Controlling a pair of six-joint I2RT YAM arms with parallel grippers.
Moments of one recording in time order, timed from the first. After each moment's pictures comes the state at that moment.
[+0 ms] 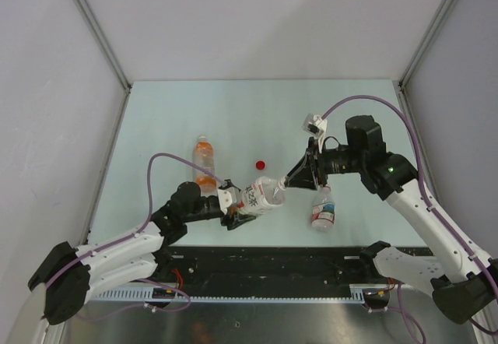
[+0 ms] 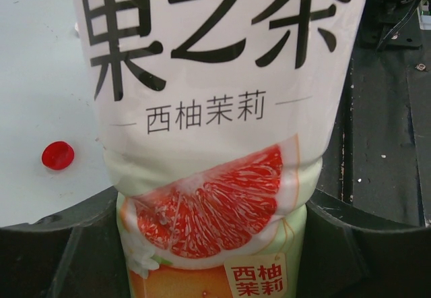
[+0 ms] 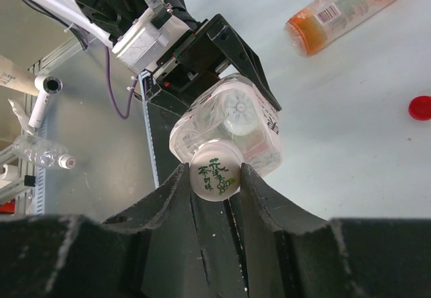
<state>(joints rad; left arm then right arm) -0.78 0.89 0.25 0.42 0.55 0.21 0.52 1.02 1.10 -0.56 -0.87 0.06</state>
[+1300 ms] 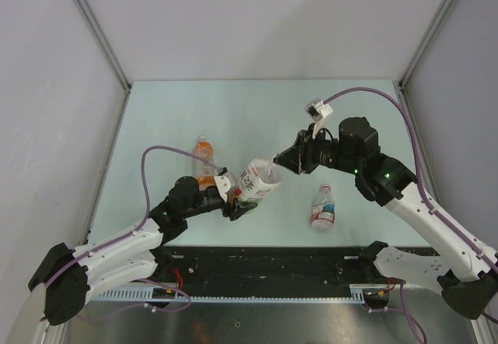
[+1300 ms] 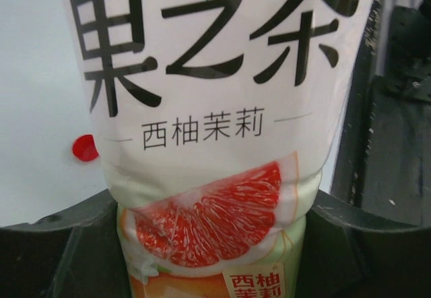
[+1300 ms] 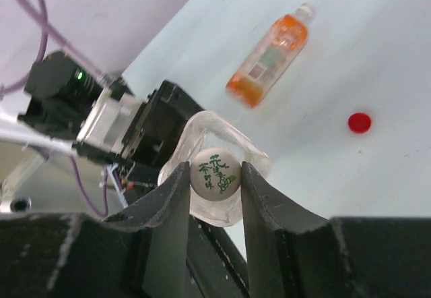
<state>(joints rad) -0.77 0.87 0.32 0.37 0.46 0.08 0.70 1.02 1.13 -0.41 -0.39 0.34</state>
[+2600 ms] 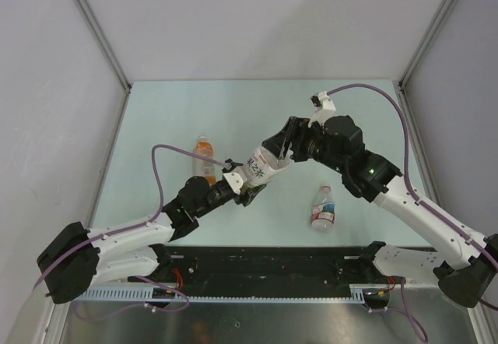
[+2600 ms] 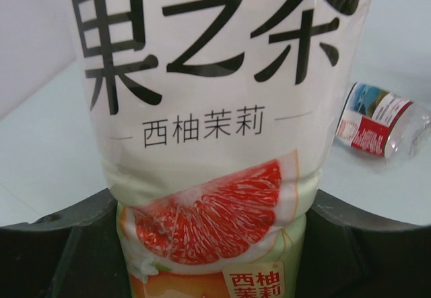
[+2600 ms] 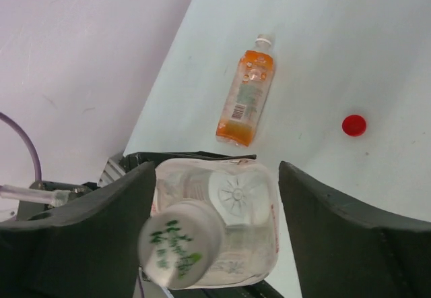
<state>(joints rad) -0.89 1.05 0.38 0.62 0.10 0.20 0.76 1.10 1.14 -0.30 -0.02 0.69</state>
